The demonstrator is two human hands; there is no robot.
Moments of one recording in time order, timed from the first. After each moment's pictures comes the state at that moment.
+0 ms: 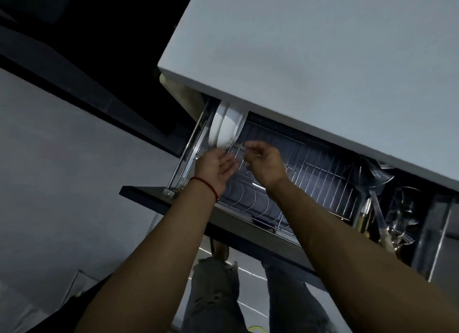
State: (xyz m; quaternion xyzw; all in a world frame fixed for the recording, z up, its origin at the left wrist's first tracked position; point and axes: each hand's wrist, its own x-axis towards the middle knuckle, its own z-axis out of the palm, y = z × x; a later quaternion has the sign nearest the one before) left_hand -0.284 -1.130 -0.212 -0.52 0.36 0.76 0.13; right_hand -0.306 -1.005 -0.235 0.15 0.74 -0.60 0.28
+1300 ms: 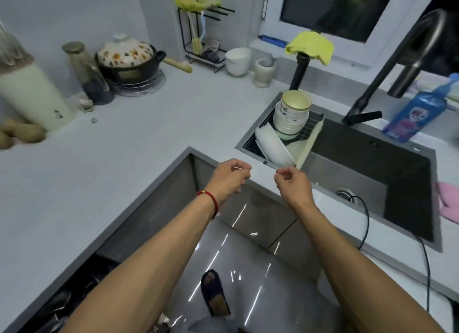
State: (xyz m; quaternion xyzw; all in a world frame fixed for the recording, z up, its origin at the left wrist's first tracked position) left_hand -0.037 -0.315 0.016 0.35 0.68 0.42 0.49; right_hand 0.143 -0.248 -0.033 0.64 0.60 -0.40 -0.27
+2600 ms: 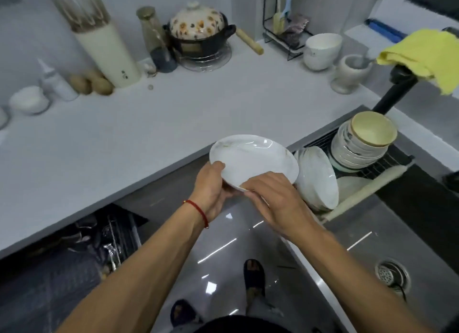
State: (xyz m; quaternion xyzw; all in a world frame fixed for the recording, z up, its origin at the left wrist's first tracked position) left_hand -0.036 -0.244 0.016 -0.06 0.58 0.69 0.44; right_hand 0.110 -0.145 -0.005 0.05 0.92 -0.22 -0.31
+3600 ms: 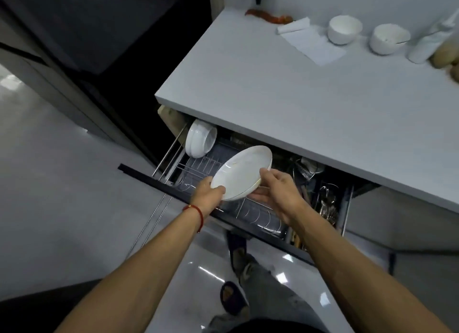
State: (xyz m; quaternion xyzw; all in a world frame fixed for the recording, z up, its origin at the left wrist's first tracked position) left_hand -0.128 -0.984 -0.105 -0.35 0.73 0.56 0.16; right_hand -0.170 -0.800 -0.086 0.17 0.61 -0.72 0.29
